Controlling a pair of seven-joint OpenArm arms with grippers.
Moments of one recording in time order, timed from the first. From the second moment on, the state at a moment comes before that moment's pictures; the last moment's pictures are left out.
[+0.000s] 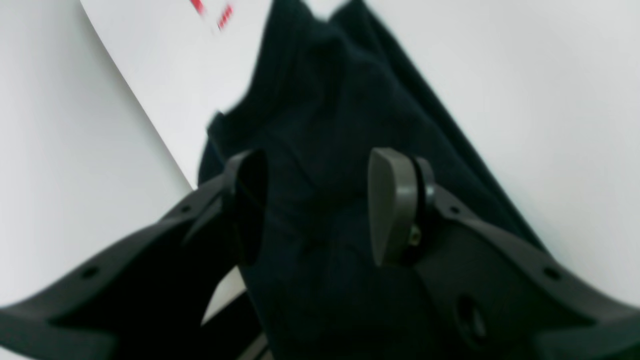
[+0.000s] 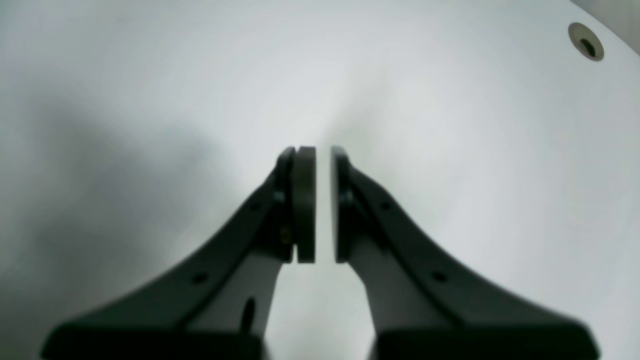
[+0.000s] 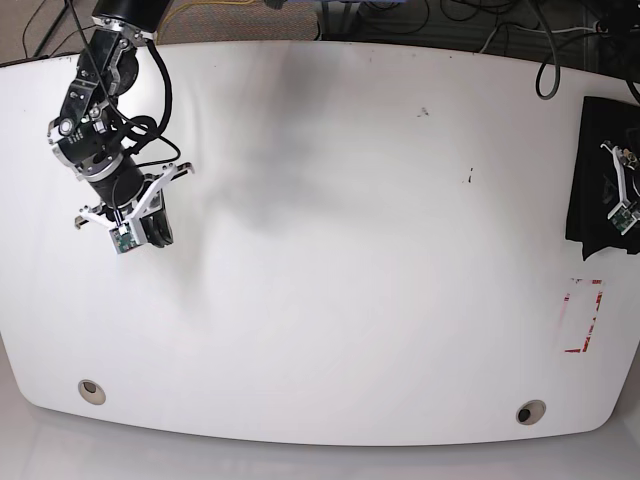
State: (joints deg) left arm 12.6 -48.5 -16.2 86.4 -0.9 -42.4 24.6; right arm -6.8 10.9 24.4 110.5 18.3 40.5 -49.5
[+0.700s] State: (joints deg) left arm 10.4 -21.4 -19.4 105.3 2.6 -38.4 18.1; right arm -5.6 10.6 24.7 109.7 2.7 40.5 -35.5
